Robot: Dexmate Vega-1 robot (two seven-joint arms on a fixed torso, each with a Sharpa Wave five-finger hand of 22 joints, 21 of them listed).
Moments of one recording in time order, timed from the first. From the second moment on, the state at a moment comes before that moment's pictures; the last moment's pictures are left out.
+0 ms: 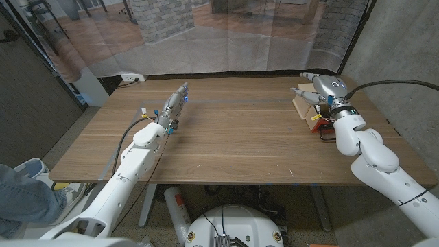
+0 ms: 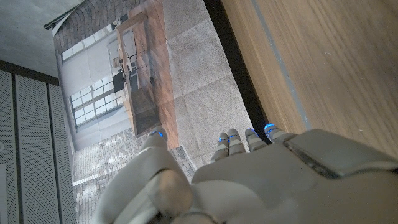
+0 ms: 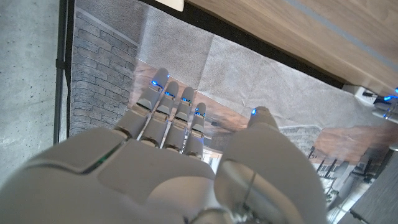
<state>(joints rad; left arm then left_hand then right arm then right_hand) 0.93 0.36 0.14 -1.44 -0.37 -0.09 -0.12 0.29 0.01 0.31 -0.03 0.23 -0.04 0.06 0.20 0.18 -0.07 0.00 0.20 0.18 -0.13 0.03 0.19 0.18 -0.17 -0.03 0.20 0.18 -1.22 -0.74 -0.13 -2.05 -0.83 -0.32 -0.20 0.53 -0.01 0.12 0.03 0.27 0.41 -0.06 0.20 0.21 0.55 -0.01 0.23 0.22 0.51 -0.04 0.19 0.23 0.46 -0.04 0.52 0.19</state>
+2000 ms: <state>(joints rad) 1.00 0.38 0.13 -1.54 -0.37 -0.12 -0.10 0.29 0.01 0.31 -0.04 0.23 -0.04 0.06 0.20 0.18 -0.08 0.01 0.20 0.18 -0.14 0.02 0.19 0.18 -0.17 -0.03 0.20 0.18 -1.06 -0.47 -0.24 -1.70 -0.11 0.23 -0.29 0.52 0.03 0.12 0.03 0.26 0.46 0.02 0.21 0.20 0.55 0.02 0.24 0.21 0.47 -0.03 0.19 0.21 0.45 -0.05 0.47 0.18</state>
